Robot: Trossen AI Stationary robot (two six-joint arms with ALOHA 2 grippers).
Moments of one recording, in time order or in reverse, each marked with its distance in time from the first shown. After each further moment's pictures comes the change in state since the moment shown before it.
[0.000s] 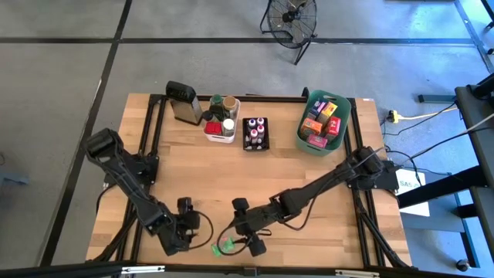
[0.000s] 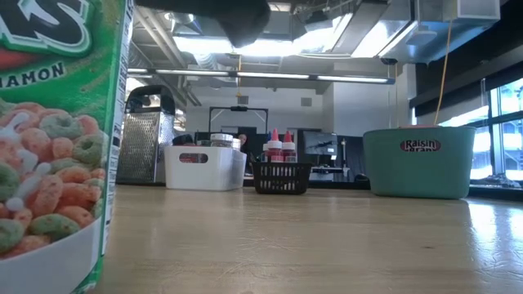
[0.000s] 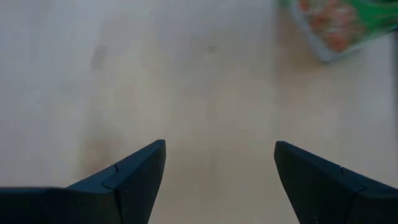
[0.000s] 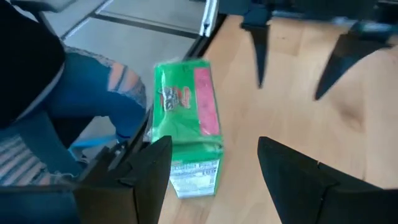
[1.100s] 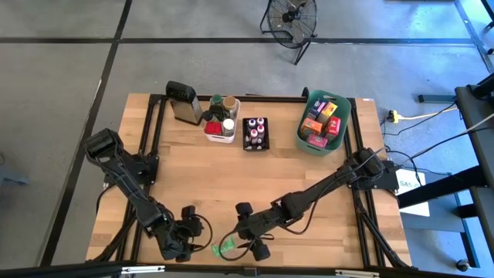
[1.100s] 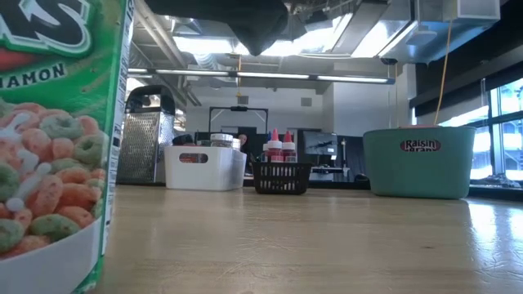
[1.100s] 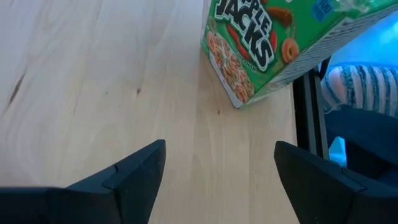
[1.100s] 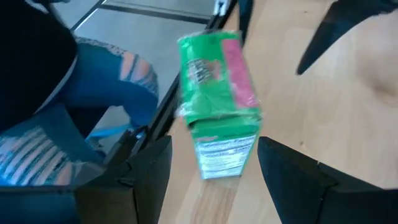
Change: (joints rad) left arm -0.014 0.005 0.000 0.247 0.019 -0.009; right arm 0.027 0.005 0.000 -0.045 -0.026 0.068
